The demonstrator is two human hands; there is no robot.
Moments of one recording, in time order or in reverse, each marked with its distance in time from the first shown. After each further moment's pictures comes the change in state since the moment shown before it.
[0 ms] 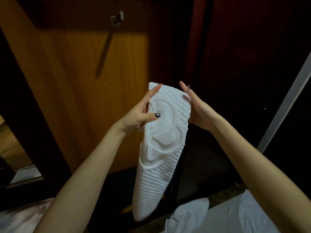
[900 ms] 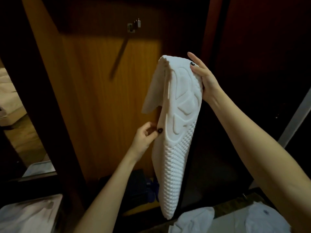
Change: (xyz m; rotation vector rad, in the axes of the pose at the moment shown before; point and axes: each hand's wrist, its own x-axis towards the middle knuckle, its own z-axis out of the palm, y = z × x) left_hand -0.044 -0.074 0.011 0.118 0.533 0.080; right_hand 0.057 -0.067 0.011 0.182 0.036 -0.383
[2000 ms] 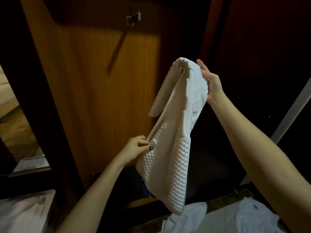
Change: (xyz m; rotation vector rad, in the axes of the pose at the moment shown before) left_hand -0.022 -0.038 -0.037 0.483 -0.191 -0.263; right_hand 0.006 0.026 -0.037 0.205 0.209 0.077
